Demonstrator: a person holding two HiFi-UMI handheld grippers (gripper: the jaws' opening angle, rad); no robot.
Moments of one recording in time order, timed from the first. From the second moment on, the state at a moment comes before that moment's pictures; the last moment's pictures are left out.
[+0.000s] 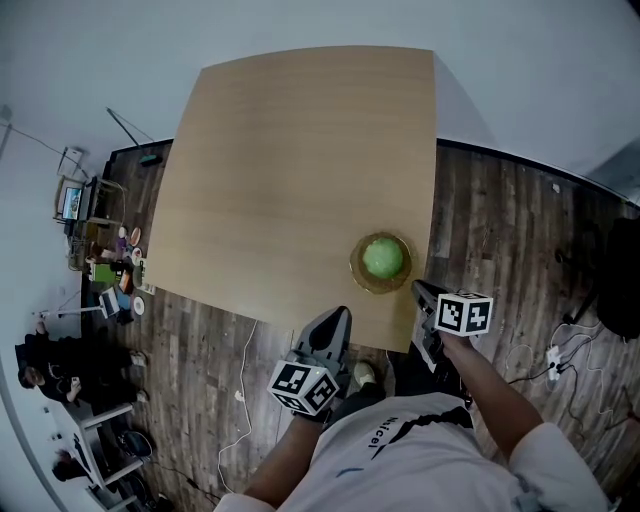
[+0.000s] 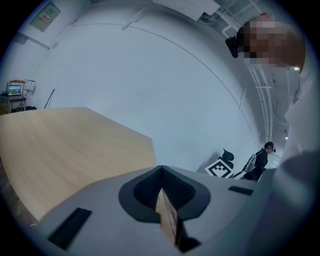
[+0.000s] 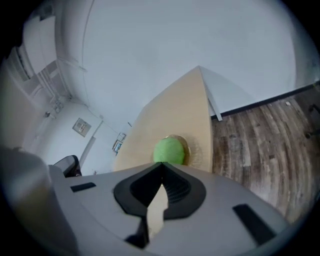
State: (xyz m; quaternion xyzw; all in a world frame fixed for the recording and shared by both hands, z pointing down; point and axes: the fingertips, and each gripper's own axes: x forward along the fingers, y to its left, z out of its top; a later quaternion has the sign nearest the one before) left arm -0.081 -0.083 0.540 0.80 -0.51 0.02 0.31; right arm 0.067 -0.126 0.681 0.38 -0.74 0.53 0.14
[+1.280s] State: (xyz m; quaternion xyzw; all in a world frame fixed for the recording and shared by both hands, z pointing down) left arm -0.016 0.107 0.460 0.87 -0.40 0.00 0.28; right arm 0.052 0.087 0.479 0.44 -0.85 0.30 0.05
